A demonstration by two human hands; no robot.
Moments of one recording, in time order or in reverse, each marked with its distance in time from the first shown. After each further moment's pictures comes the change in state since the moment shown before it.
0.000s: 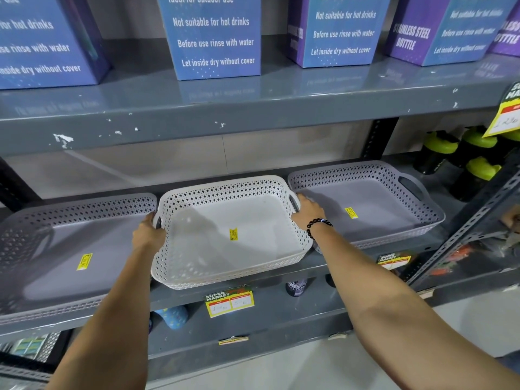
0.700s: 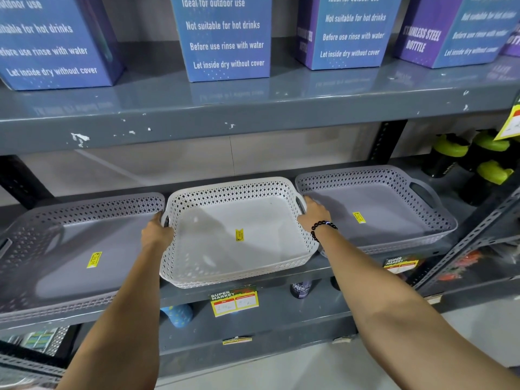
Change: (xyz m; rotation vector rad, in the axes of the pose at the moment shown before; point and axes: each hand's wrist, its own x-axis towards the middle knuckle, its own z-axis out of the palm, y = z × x) left_hand -0.004 0.005 0.000 -0.014 0.020 -0.019; right_hand -0.004 -0.001 -0.001 0.048 0.006 0.045
